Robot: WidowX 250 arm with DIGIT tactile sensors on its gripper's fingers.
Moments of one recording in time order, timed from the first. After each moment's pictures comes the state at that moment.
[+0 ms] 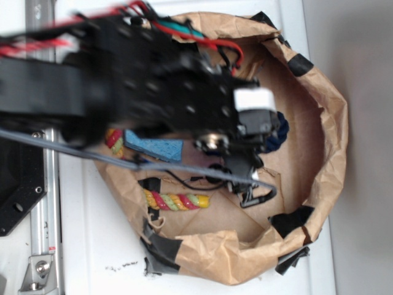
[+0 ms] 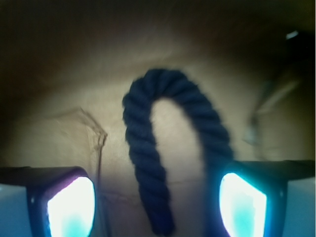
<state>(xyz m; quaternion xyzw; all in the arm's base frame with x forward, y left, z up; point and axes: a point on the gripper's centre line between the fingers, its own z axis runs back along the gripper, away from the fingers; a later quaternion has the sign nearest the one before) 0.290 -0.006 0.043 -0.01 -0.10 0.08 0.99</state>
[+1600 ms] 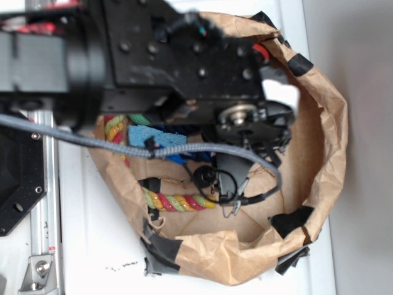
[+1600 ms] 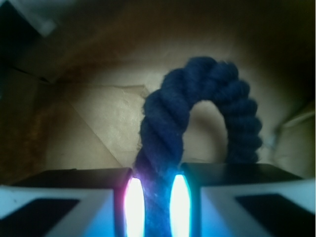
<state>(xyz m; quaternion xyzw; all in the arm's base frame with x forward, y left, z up) 0.280 -0.019 0.109 -0.06 -0.07 -0.05 0.99</state>
